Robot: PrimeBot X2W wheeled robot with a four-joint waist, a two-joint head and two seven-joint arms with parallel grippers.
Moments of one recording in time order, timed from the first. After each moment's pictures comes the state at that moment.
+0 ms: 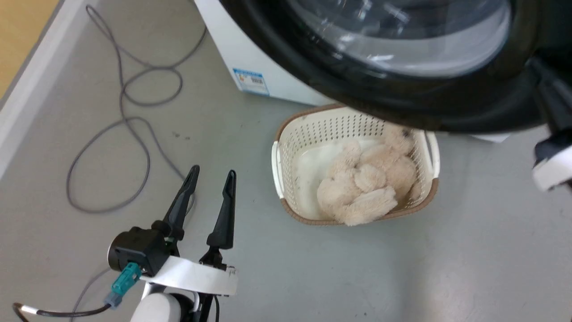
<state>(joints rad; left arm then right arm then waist) -0.13 0.06 -0.15 0.01 -0.26 -0.12 -0.26 -0.57 -0.56 0.21 0.22 0.41 0.13 -0.11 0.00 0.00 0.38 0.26</state>
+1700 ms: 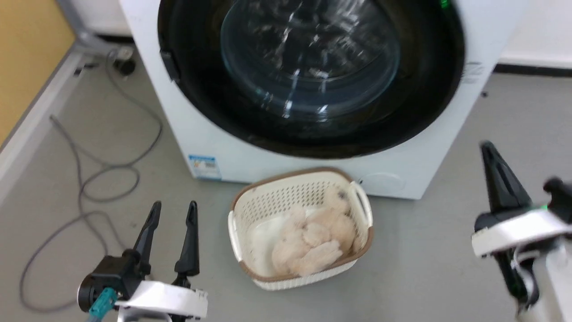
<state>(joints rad) -0.04 0.05 -0.01 0.07 -0.21 -0.12 -0.26 -0.33 -0.27 0.09 0.31 0.40 0.13 -0.26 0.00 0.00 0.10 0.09</state>
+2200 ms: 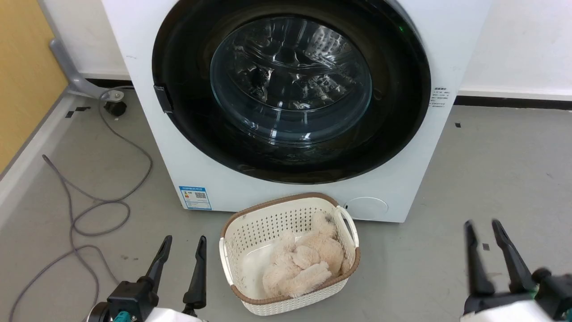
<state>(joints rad) 0.04 0.05 -0.03 0.12 -0.18 -0.12 -0.26 0.06 -0.08 -0.05 0.02 0.19 0.13 -0.26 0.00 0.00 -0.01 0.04</state>
